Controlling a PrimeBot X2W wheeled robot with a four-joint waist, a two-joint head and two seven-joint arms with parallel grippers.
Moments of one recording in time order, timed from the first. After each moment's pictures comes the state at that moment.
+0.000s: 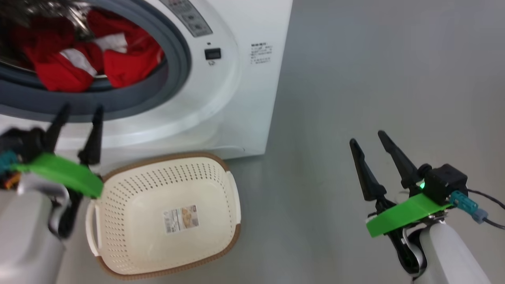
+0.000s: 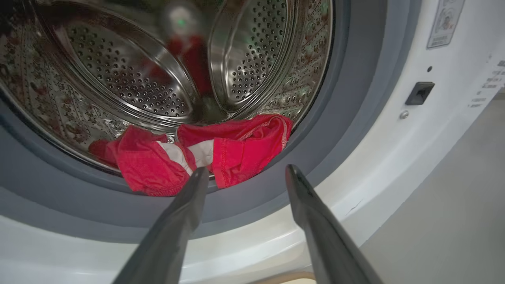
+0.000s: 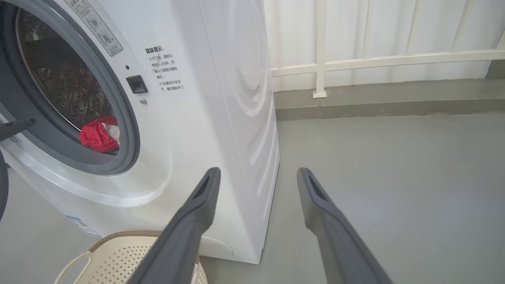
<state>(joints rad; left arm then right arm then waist) -0.60 0.36 -0.36 0.55 -0.55 -0.13 -0.22 -0.29 -0.15 0.14 0.22 0.31 0.13 -0.25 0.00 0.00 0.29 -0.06</state>
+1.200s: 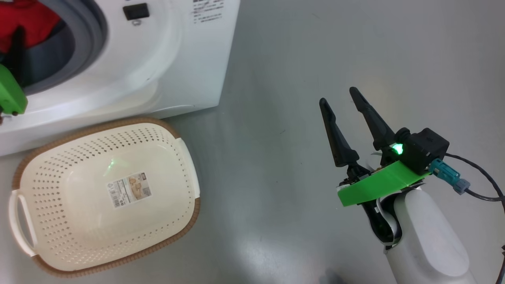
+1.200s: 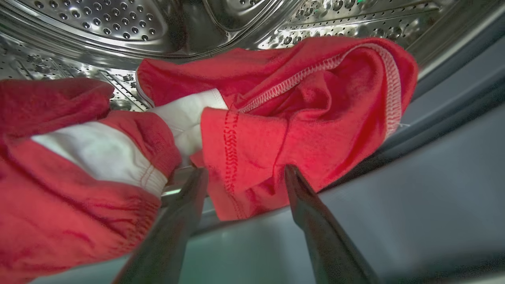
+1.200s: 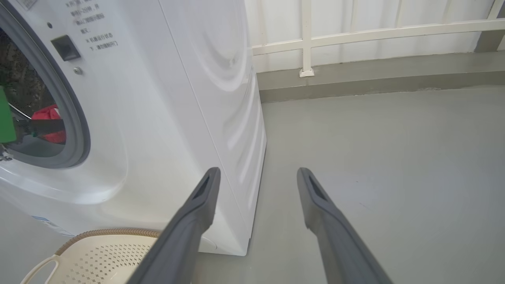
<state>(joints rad) -1.20 0.51 -0.84 1.00 -0.91 -0.13 -0.04 -0.45 -0.07 0.19 0.20 0.29 0.13 -0.25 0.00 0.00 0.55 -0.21</state>
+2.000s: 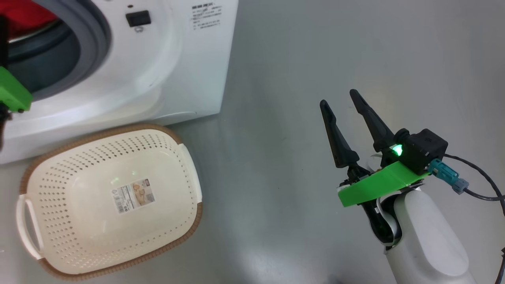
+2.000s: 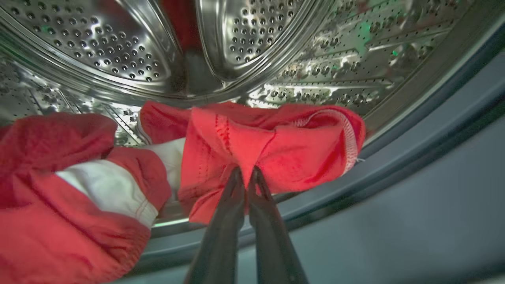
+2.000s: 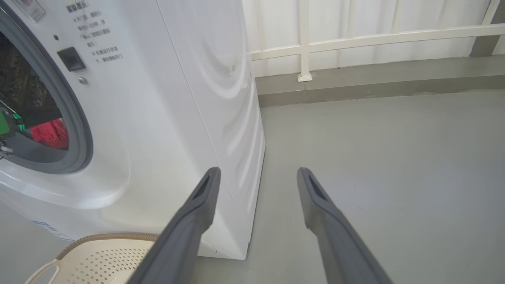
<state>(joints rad) -1.21 0.52 -0.98 0.98 -1.13 -0.13 -0.20 -0.45 -0.06 0.19 0.22 0.29 0.13 -0.25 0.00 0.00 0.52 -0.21</state>
